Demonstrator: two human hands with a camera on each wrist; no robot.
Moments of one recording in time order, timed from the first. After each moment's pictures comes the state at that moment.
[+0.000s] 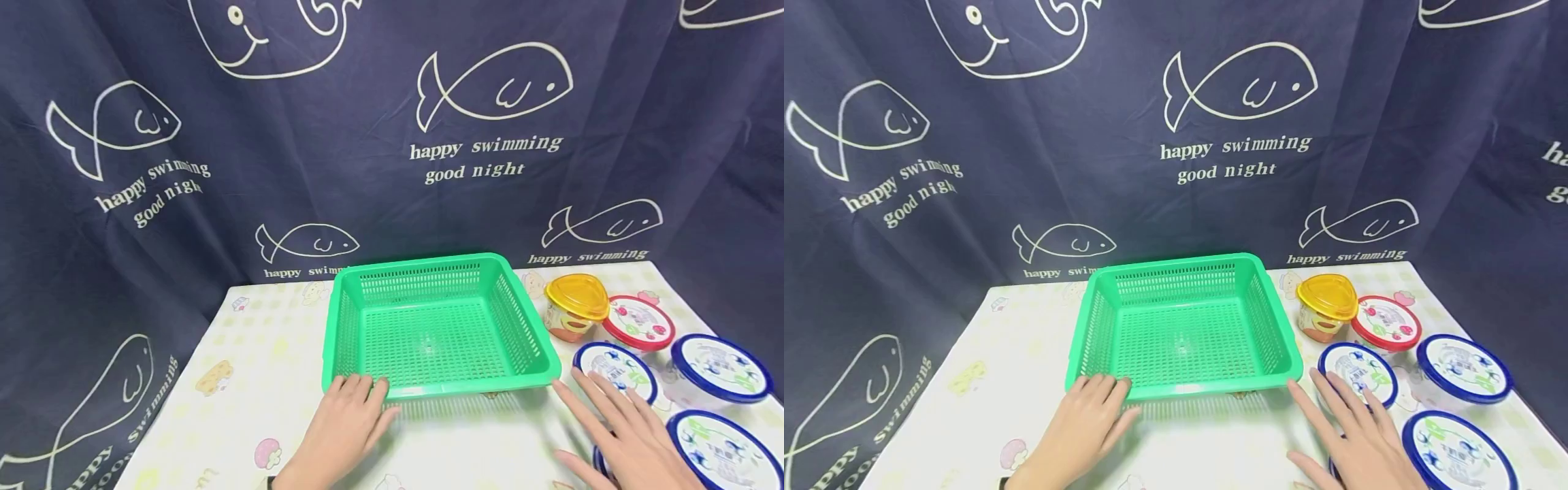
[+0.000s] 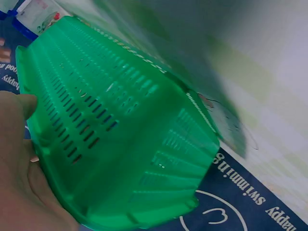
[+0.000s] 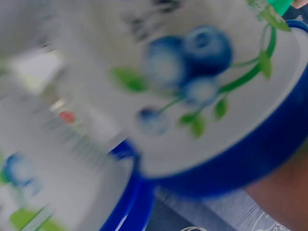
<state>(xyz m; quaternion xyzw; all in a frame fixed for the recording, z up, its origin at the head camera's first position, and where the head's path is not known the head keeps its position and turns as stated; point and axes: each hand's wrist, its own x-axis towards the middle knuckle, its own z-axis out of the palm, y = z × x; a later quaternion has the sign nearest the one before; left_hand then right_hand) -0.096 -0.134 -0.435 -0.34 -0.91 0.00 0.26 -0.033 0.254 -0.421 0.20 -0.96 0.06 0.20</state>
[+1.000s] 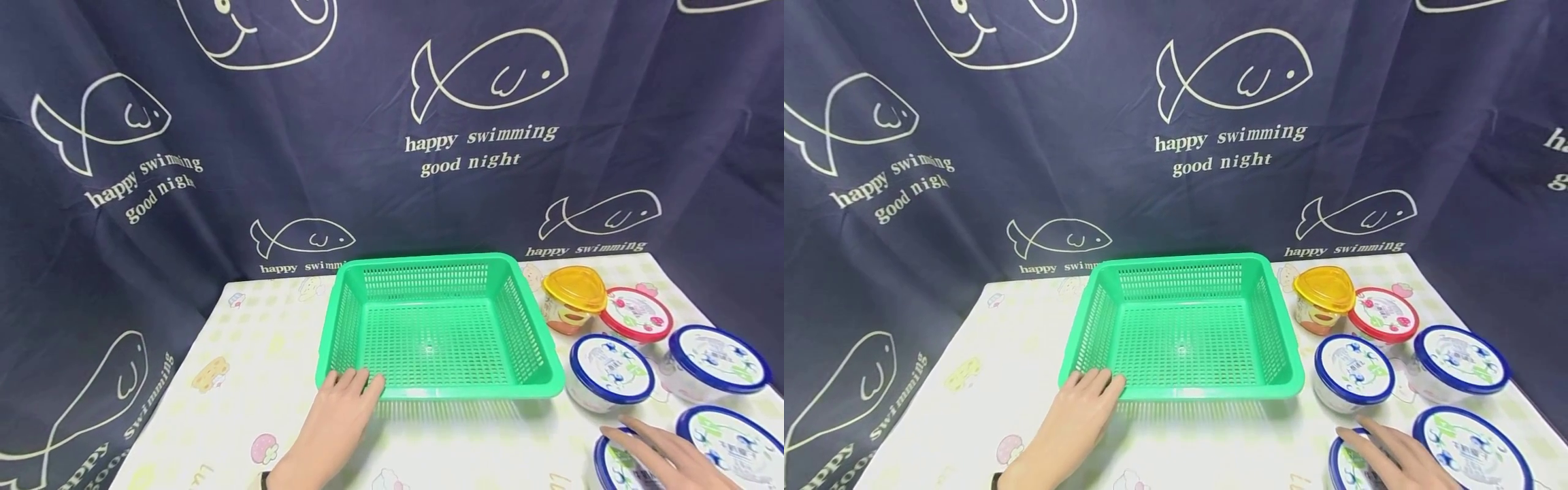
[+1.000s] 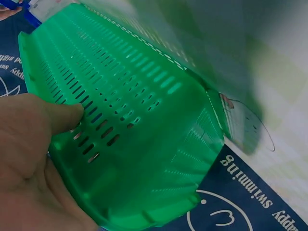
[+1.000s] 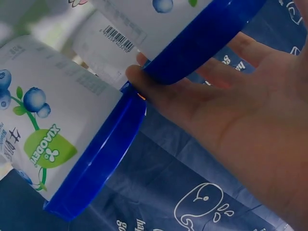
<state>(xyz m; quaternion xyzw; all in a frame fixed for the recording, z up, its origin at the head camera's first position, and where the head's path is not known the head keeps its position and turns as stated) -0.093 -0.134 -0.431 -0.33 -0.92 0.05 0.22 -0.011 0.330 -0.464 0.14 -0.98 0.09 -0.05</state>
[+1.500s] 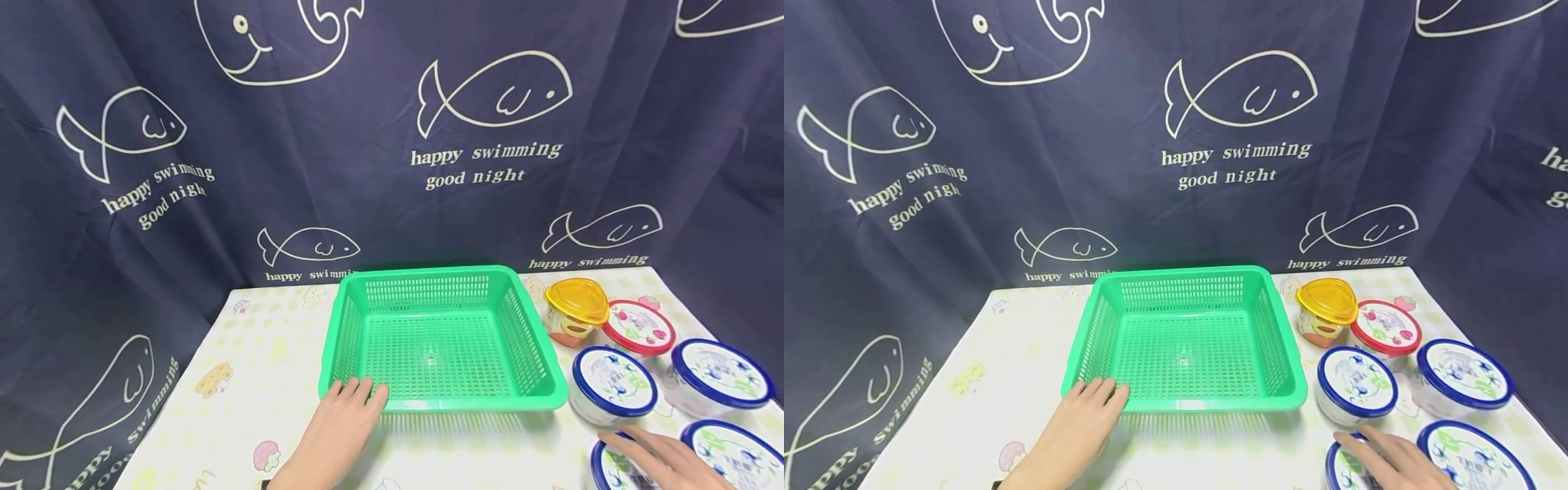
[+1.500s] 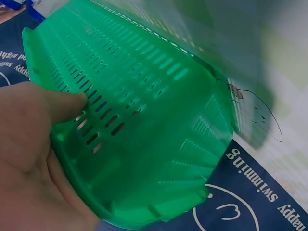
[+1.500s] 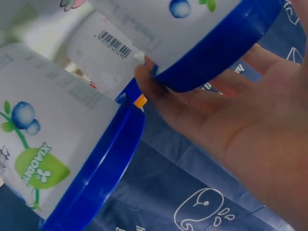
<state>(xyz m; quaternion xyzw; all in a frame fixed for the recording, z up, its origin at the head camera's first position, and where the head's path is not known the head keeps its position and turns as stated) -0.090 -0.134 -0.427 -0.34 -0.92 0.07 0.20 -0.020 0.322 -0.453 0.13 -0.98 0.10 -0.06</state>
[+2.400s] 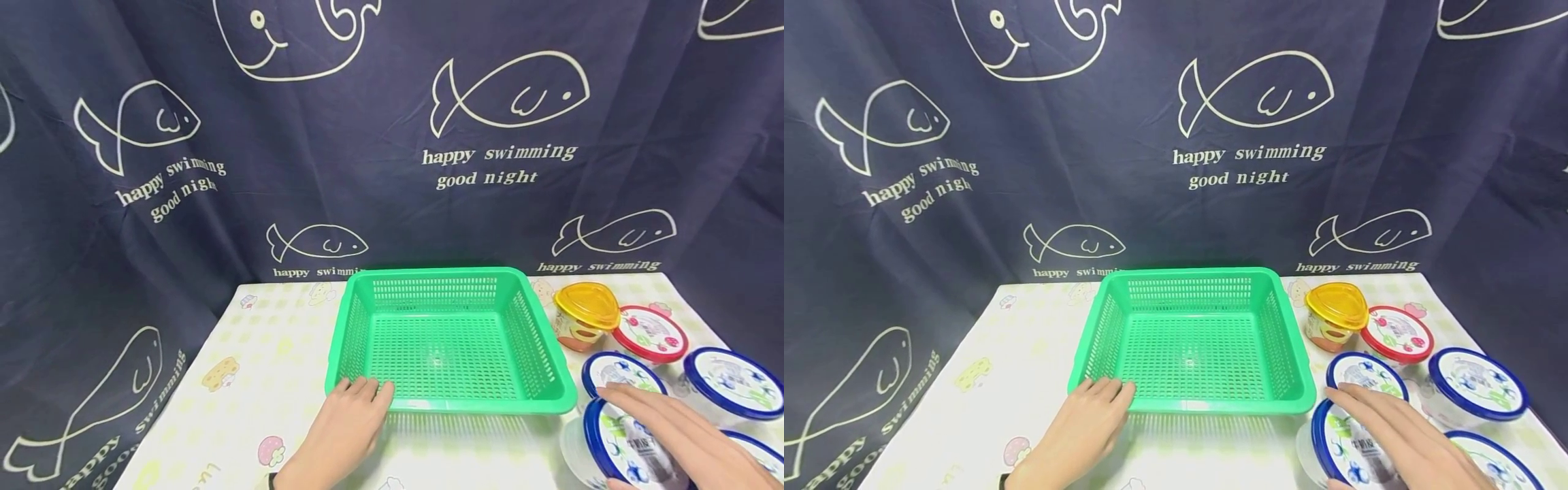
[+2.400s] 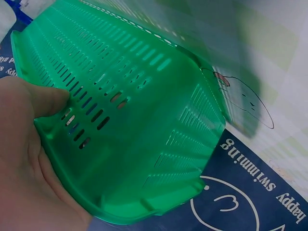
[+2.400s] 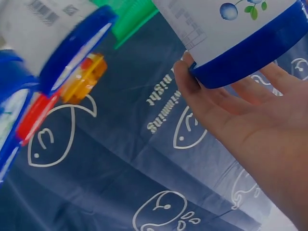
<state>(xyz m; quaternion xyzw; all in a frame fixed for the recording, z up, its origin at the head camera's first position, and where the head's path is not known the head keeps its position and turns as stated) -0.093 -0.133 -0.430 -0.35 -0.91 0.03 0.24 -0.027 0.291 -0.393 0.12 -0.98 0.16 0.06</state>
